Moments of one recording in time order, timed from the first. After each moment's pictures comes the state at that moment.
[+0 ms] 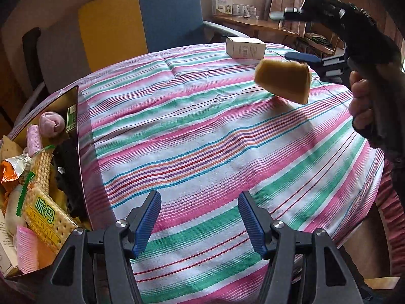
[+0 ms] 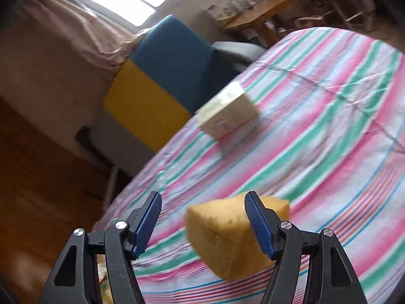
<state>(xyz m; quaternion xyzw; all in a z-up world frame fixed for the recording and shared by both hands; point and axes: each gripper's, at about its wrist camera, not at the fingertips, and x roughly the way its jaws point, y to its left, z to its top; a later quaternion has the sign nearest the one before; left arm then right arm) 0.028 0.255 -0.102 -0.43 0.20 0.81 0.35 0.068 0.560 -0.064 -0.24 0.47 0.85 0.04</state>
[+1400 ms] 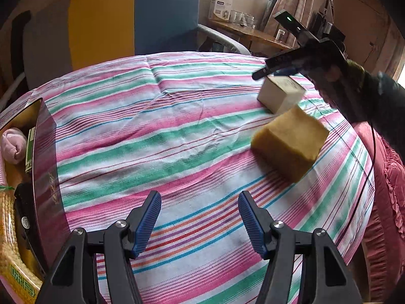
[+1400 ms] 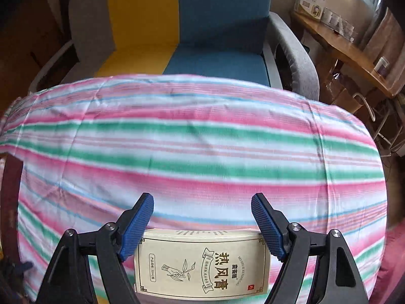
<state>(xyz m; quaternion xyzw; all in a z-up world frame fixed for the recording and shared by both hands) -0.037 0.302 -0.104 -0.45 0.13 0.79 0.40 -0.085 0.644 -0.089 -0.54 0.10 0.83 0.11</state>
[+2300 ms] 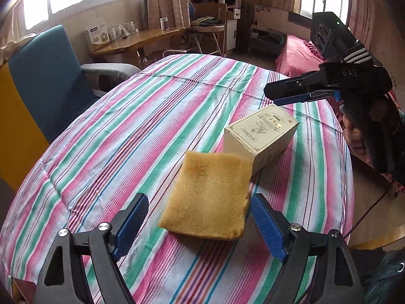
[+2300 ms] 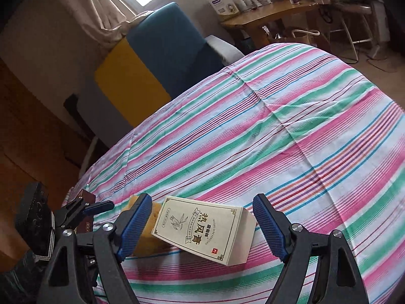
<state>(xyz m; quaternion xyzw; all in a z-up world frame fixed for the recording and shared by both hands) -0.010 0.430 -0.080 -0.33 0.32 0.65 0.60 0.161 0.626 -0.066 -0.32 0.36 0.86 0.15</state>
